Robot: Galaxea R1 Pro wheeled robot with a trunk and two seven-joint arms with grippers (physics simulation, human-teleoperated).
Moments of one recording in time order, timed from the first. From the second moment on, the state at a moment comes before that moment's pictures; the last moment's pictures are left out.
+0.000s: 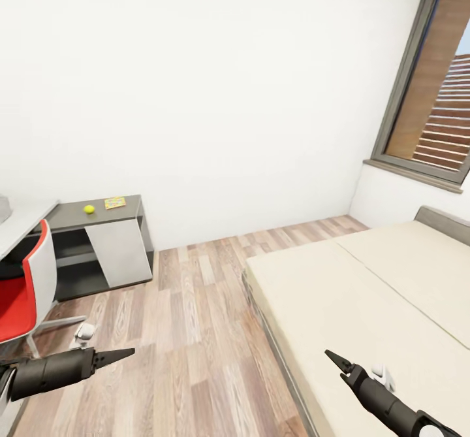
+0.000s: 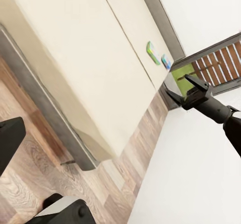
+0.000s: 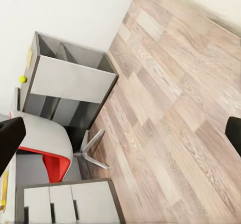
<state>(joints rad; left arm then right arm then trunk) -0.19 0.30 0.38 -1.39 0.00 1.00 -1.45 -0.06 -0.04 -0.44 -1.28 -0.65 0.75 0.50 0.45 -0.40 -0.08</state>
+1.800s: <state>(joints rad) -0.19 0.29 0.36 -1.39 -0.01 1.00 -1.44 -0.06 -0.03 -0.44 -1.28 -0.66 0.74 0.50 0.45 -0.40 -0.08</state>
